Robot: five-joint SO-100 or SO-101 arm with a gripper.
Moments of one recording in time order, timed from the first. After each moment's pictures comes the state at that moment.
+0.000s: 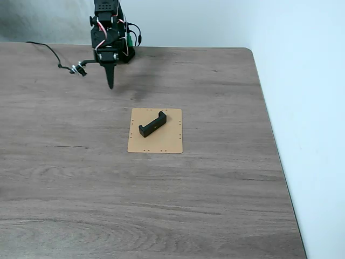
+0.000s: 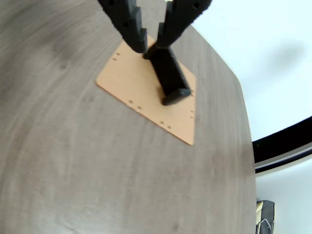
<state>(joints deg) -0.1 138.1 132.9 48.0 -10.1</state>
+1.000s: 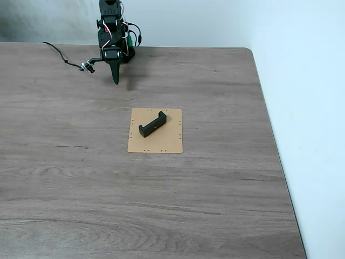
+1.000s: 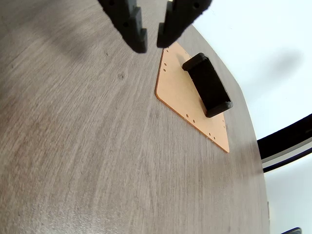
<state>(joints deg) -1.5 184.9 172.0 51.9 -4.2</state>
